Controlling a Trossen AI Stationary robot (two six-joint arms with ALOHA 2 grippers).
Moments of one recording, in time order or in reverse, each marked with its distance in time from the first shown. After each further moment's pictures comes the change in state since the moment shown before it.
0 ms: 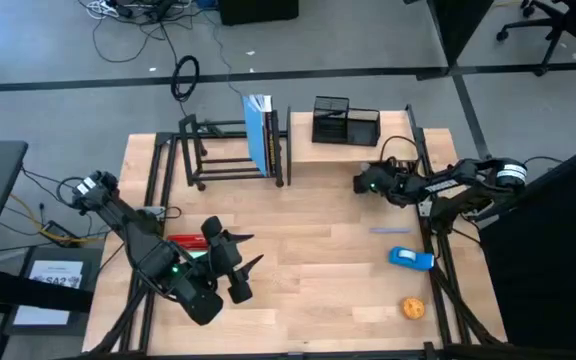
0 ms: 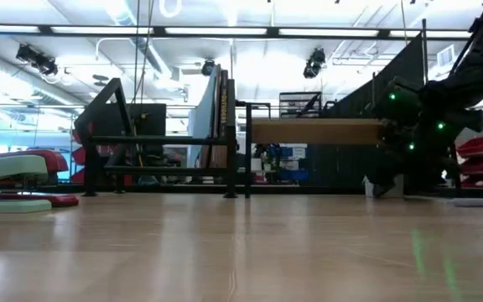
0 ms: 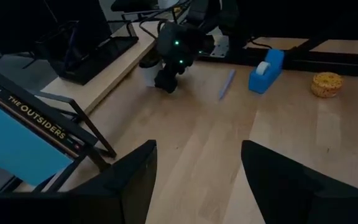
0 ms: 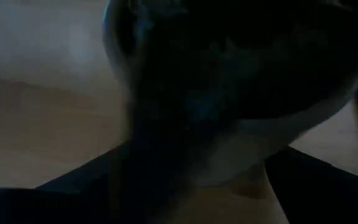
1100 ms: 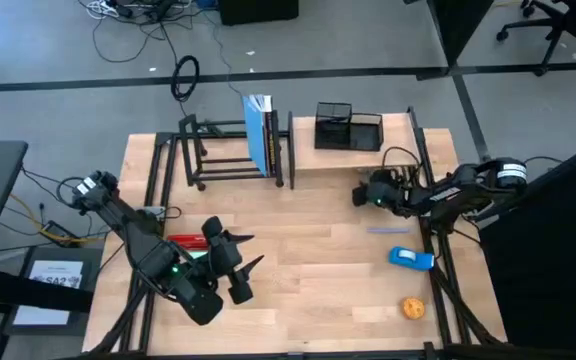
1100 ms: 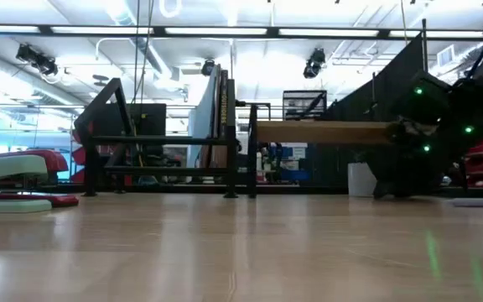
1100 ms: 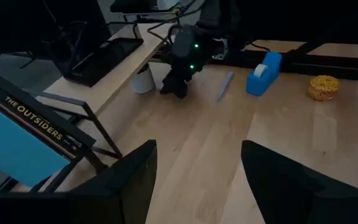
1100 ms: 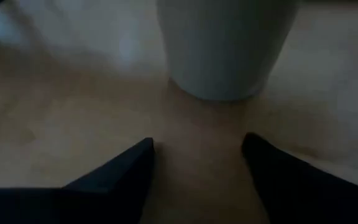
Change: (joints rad) left arm 0.000 0.000 0.000 0.017 0.000 0.005; right arm 0.196 0.001 -0.122 0.190 0.029 0.062
